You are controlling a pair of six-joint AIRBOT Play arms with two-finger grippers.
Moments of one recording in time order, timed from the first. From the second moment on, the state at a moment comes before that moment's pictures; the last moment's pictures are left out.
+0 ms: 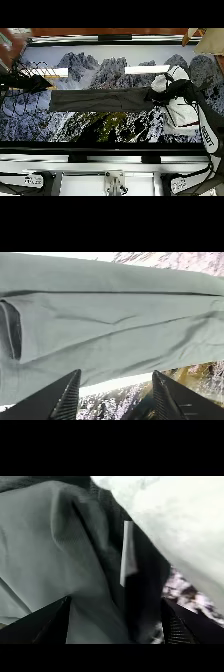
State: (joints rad) left arm 0.30 -1.56 1.50 0.87 -1.28 -1.23; right arm -0.05 -1.71 1.29 2.16 -0.98 -1.75
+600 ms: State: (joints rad) left arm 0.12 -1.54 1.50 0.87 -1.29 -1.24; right arm 0.02 -1.62 1.29 2.24 -1.00 -1.73
